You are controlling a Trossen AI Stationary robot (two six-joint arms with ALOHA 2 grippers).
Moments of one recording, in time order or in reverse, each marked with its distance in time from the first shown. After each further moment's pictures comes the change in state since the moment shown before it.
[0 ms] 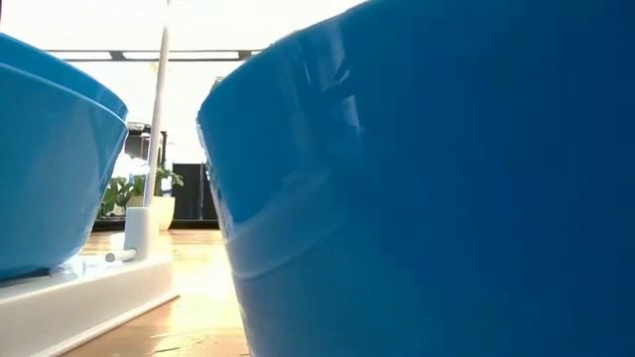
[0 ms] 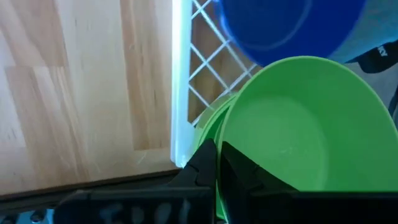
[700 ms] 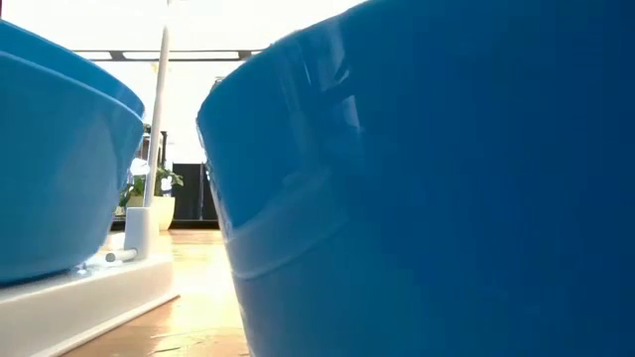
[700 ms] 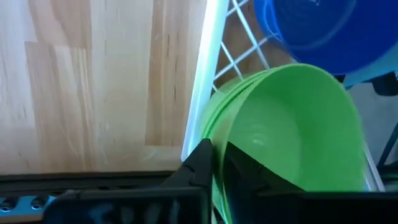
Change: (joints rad) left arm 0.000 0.000 -0.039 0.000 -0.027 -0.110; right arm 0.000 0.000 0.000 0.042 0.000 0.002
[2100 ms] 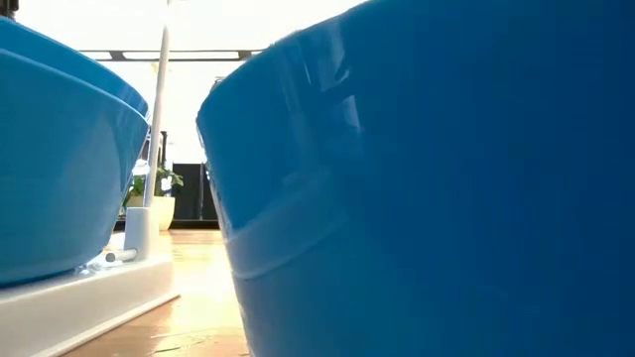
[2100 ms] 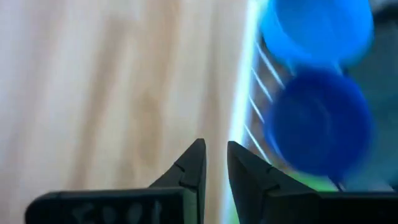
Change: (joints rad) left arm 0.000 -0.182 0.001 -0.001 -0.479 0.051; right arm 0.000 0.001 -0.034 -0.128 0.002 0.172
